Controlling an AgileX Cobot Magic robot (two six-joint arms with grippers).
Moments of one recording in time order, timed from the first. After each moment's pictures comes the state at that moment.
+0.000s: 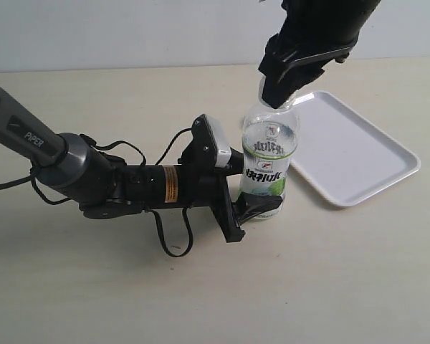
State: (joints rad) left arm -0.62 2.32 -1.05 0.86 -1.02 -0.25; right arm 0.34 1.68 -1.53 0.19 1.23 -0.45
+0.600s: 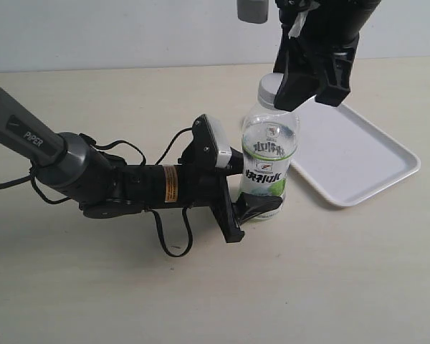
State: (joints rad) left arm -0.62 2.31 -1.05 0.86 -1.02 -0.25; right arm 0.34 1.68 -1.53 0.19 1.23 -1.08
